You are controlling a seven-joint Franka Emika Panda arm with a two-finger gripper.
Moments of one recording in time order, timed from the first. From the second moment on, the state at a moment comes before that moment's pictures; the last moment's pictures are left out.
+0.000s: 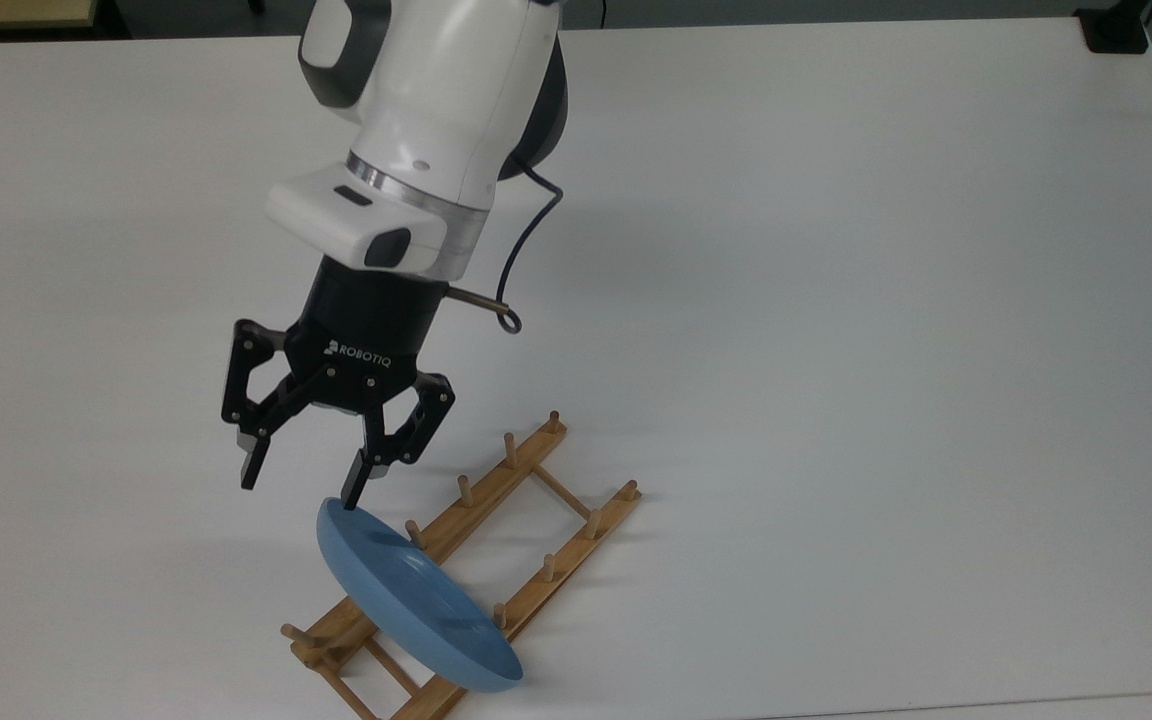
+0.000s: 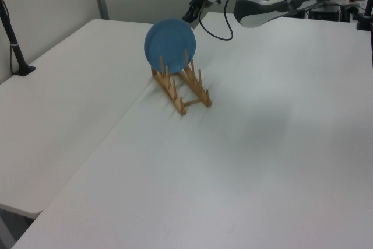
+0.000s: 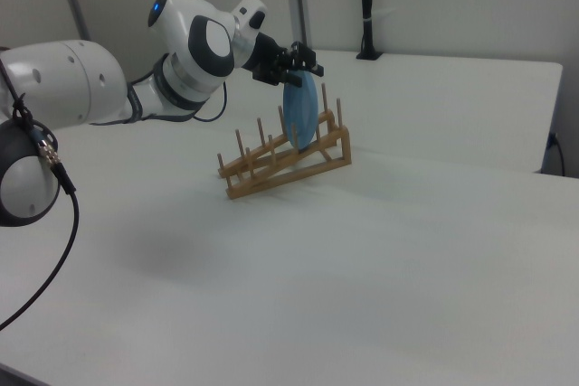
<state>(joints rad) 0.07 0.60 -0.11 -1.25 -0.69 2.59 0.29</state>
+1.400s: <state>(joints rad) 0.13 0.70 -0.19 -1.18 -0.76 2.59 0.34</state>
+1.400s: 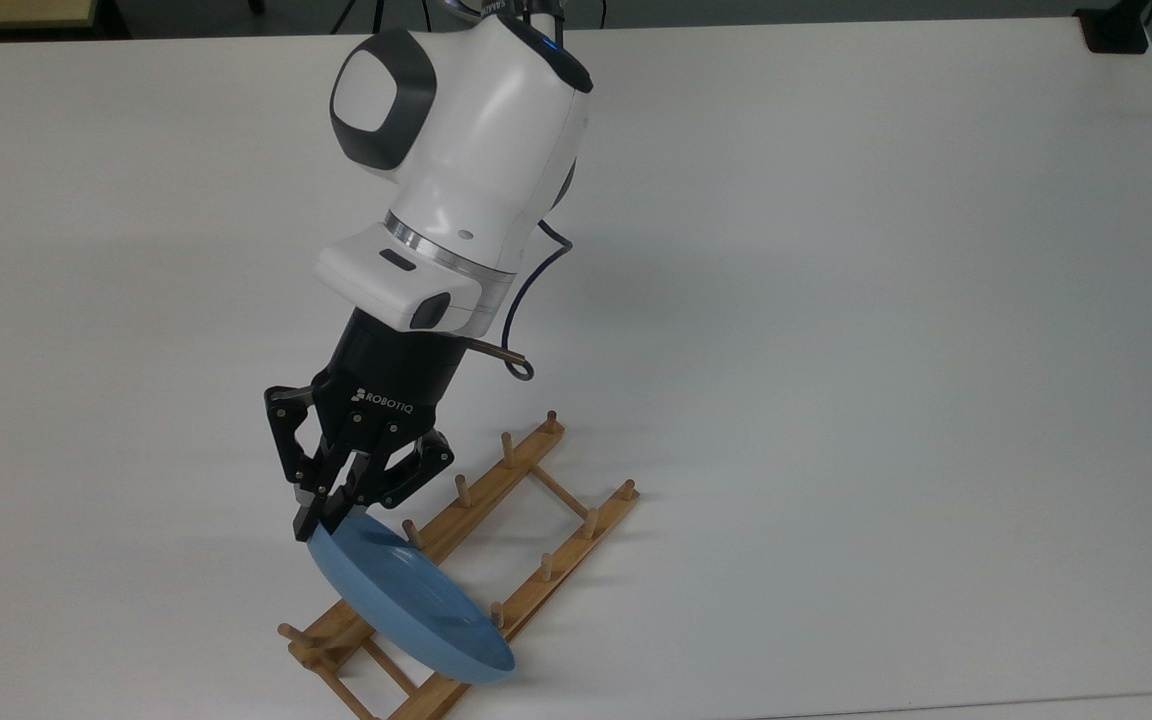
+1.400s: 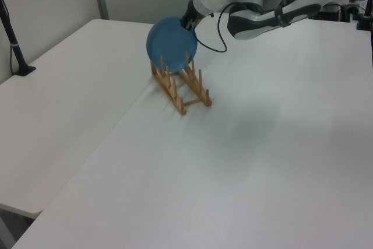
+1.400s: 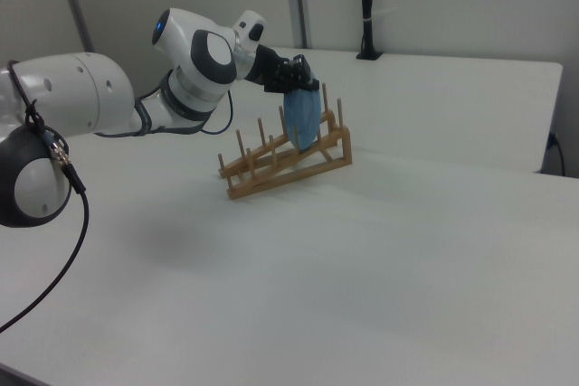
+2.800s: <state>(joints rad) 0.12 0.56 -0.20 -1.22 -0.56 2.59 0.48</state>
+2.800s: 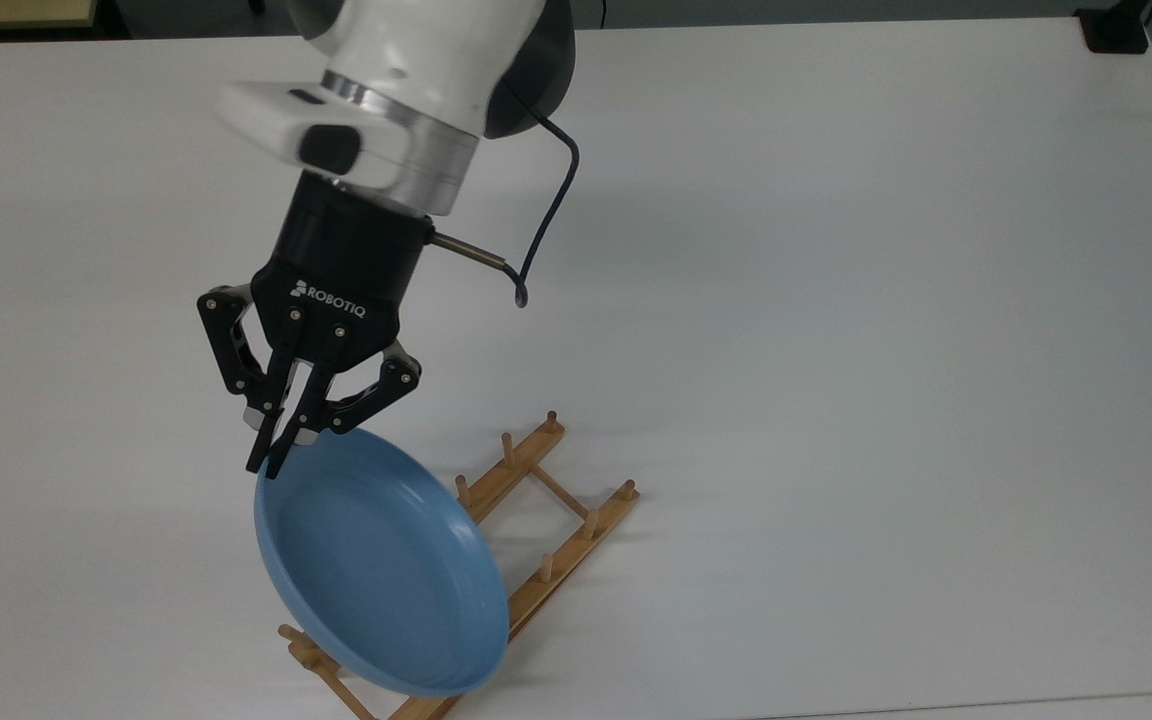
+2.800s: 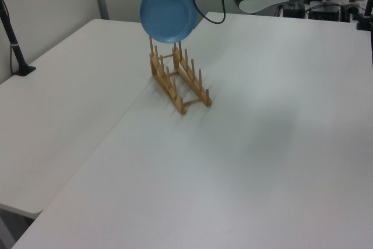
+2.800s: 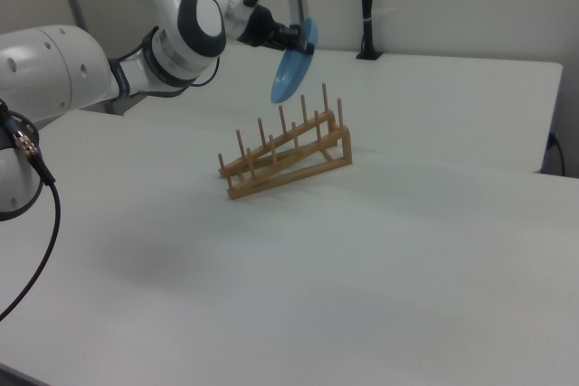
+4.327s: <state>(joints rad) -0.02 0.34 -0.31 -1.78 0.15 2.18 -0.17</state>
